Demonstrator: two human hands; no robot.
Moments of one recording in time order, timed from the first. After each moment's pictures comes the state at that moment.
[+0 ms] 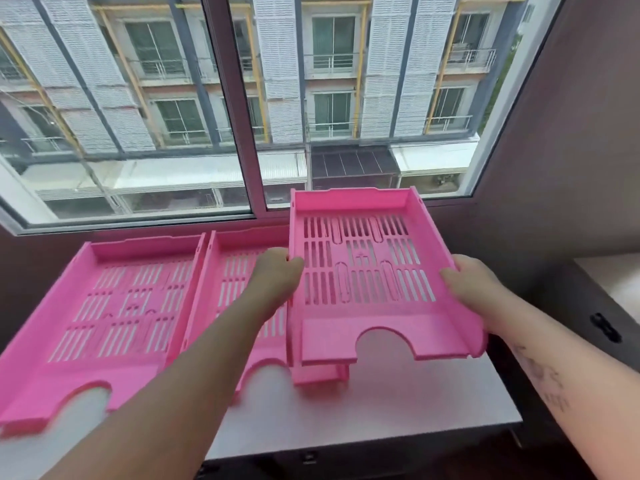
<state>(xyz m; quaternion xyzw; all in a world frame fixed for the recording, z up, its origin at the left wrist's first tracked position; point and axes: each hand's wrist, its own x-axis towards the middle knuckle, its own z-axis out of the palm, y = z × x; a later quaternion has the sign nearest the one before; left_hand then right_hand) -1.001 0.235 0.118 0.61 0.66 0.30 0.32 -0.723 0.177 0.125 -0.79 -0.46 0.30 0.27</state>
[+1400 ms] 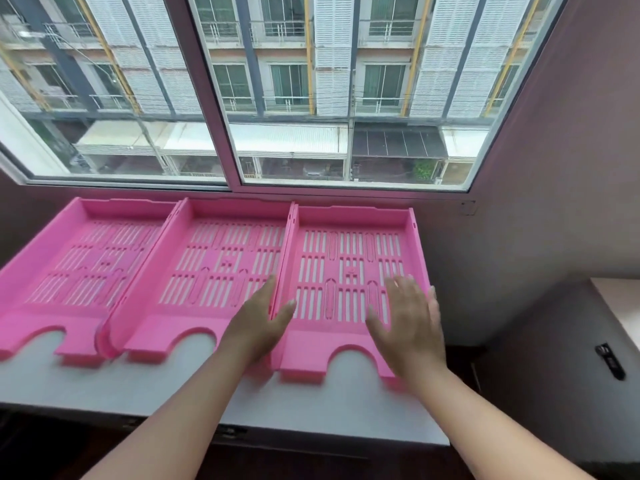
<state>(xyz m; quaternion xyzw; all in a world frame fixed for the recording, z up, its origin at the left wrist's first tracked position) -0.931 0.164 0.035 0.66 0.68 0.19 0.28 -0.691 0.147 0.041 -0.70 -0.69 0.09 0.17</state>
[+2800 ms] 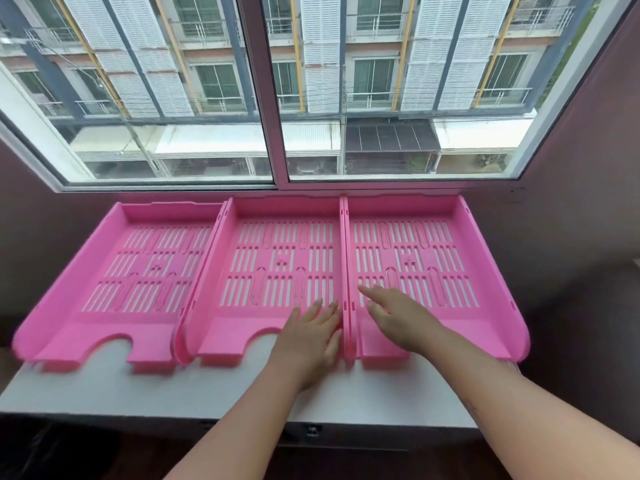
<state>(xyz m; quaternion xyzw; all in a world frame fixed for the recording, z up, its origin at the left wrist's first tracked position) -0.995 0.150 0.008 0.82 0.55 -0.03 0.17 -0.800 0.177 0.033 -0.63 -0.70 0.33 0.04</state>
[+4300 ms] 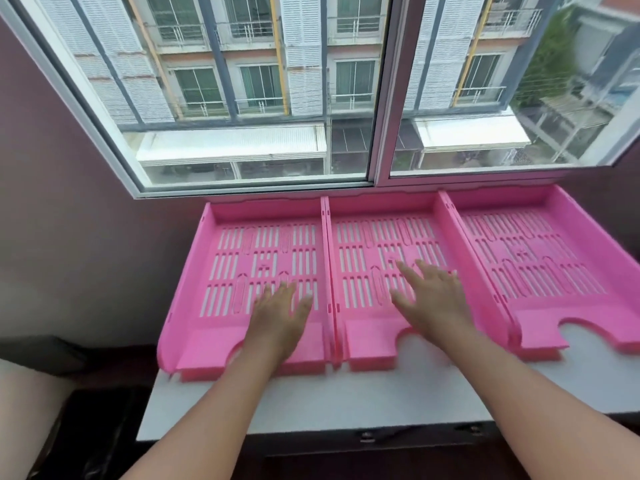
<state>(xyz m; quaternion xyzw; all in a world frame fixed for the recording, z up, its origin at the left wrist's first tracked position) -1.264 0.193 0.016 0.67 0.67 0.13 0.29 -1.005 0.192 0.030 -0.74 -0.67 0.10 0.02</state>
